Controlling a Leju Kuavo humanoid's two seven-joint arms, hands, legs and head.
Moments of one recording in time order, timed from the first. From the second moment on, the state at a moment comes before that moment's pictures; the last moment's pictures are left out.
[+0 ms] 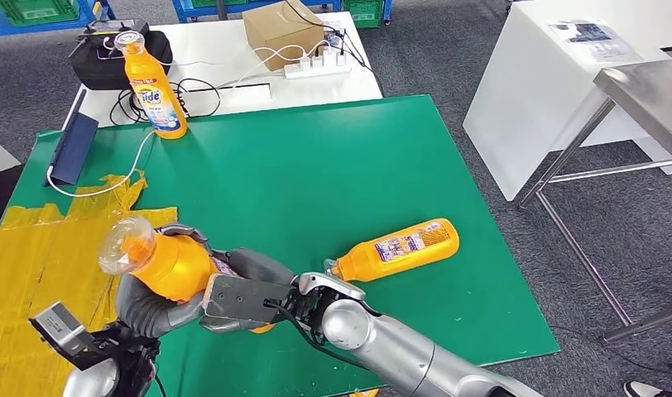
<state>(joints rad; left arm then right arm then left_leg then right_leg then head) 0.00 -0.04 -0.13 -1.69 -0.05 -0.41 -0.51 -0.48 0.07 0.87 -1.22 0.16 0.19 0.00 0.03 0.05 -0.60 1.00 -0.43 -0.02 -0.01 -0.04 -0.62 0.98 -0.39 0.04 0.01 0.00</state>
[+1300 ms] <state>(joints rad) 0.10 0.35 -0.08 -1.30 -1.47 0.55 -0.35 -0.53 -0.51 0.56 -1.47 0.33 0.42 -0.02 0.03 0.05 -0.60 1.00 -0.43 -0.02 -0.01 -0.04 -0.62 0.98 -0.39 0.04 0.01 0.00</state>
